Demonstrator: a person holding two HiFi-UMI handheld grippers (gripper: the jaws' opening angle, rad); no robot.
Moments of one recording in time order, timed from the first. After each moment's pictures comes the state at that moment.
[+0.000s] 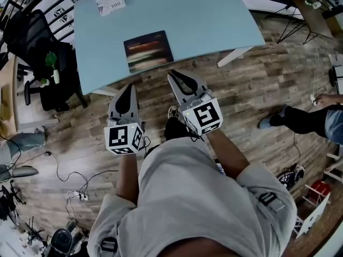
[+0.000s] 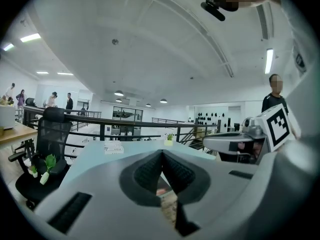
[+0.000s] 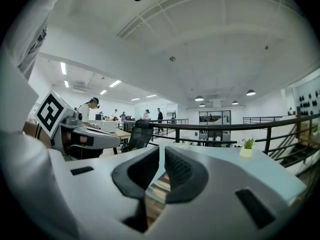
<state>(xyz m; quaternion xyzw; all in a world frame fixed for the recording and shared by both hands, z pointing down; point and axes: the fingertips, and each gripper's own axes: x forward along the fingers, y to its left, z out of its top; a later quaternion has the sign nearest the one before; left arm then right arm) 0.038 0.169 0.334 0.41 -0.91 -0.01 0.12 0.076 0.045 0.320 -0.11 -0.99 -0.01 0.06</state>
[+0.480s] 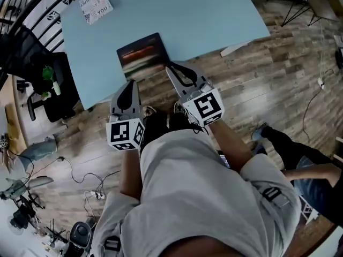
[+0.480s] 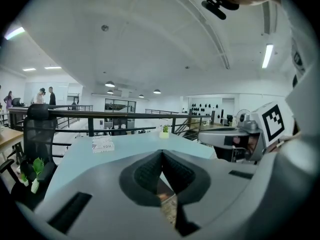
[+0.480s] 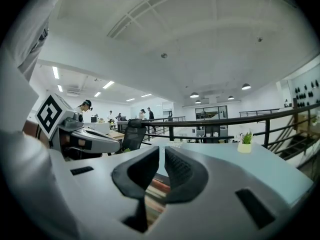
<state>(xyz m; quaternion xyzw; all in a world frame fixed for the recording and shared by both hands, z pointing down) -0.032 0.095 0.361 0.44 -0.88 0.02 0.17 0.002 -0.022 0.343 -0.09 -0.99 0.03 0.07</state>
